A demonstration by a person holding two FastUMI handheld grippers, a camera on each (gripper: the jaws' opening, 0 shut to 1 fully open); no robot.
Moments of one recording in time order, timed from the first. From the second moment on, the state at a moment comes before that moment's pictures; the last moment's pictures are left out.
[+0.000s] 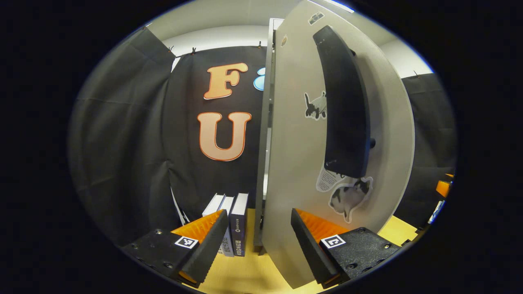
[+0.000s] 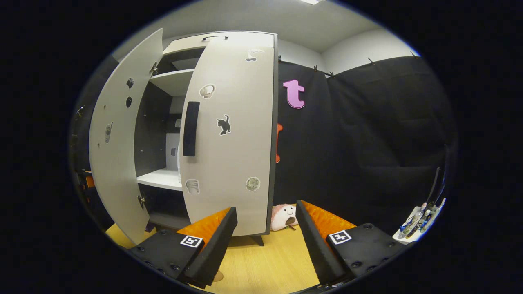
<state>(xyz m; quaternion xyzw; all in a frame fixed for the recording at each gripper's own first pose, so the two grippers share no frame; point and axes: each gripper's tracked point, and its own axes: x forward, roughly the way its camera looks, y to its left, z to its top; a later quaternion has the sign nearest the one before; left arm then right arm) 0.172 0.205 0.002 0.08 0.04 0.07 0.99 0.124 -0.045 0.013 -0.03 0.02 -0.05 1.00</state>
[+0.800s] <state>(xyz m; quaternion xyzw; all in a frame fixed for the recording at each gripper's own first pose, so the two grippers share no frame) 0.228 0.156 -0.021 0.06 0.06 0.10 0.99 0.166 -0.113 0.020 -0.02 0.02 -0.05 1.00</state>
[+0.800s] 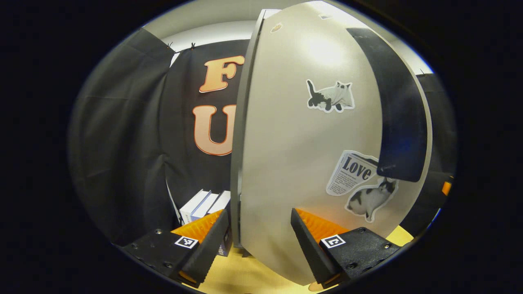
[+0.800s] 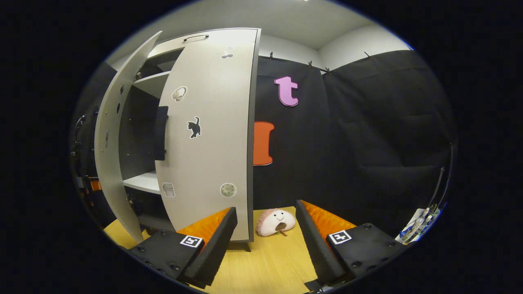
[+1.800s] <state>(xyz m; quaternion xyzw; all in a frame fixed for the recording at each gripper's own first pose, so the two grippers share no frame) 0.292 0.126 -0.037 0.06 0.08 0.07 0.99 0.173 -0.144 0.024 -0.01 0.03 -0.07 1.00</state>
